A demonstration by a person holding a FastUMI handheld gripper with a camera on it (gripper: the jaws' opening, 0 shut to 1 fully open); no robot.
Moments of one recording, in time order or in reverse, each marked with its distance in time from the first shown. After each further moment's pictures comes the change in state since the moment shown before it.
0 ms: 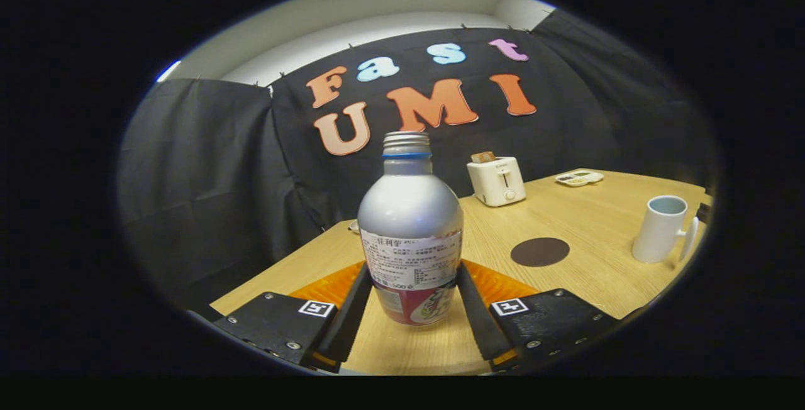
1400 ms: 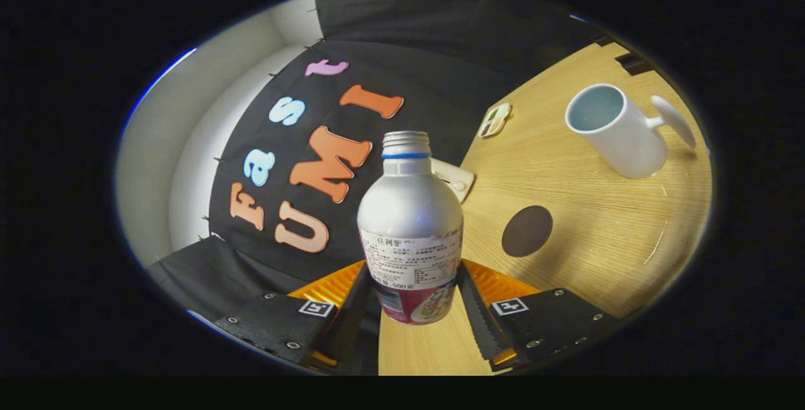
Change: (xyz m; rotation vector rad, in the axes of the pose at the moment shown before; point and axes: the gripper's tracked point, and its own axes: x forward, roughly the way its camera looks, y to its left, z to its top) arm 0.008 -0.083 0.059 0.877 -0.118 -0.089
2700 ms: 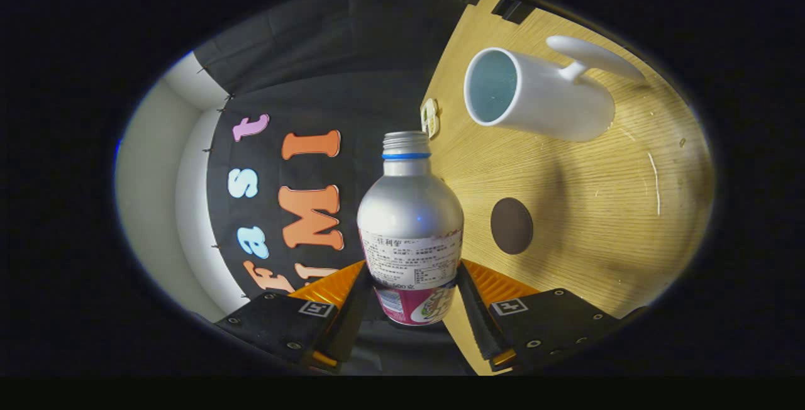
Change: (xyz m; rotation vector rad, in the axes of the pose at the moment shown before) arm 0.009 -0.025 0.044 0.458 -0.033 -0.064
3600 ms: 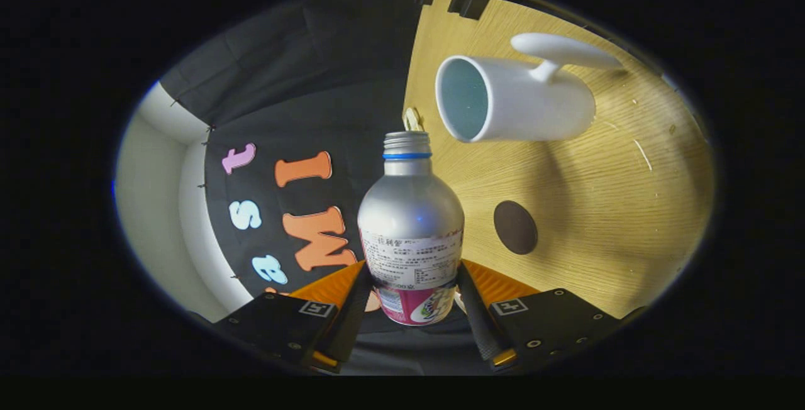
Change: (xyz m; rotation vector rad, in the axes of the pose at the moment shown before) arm -0.003 0.006 0.023 0.178 -0.035 -0.002
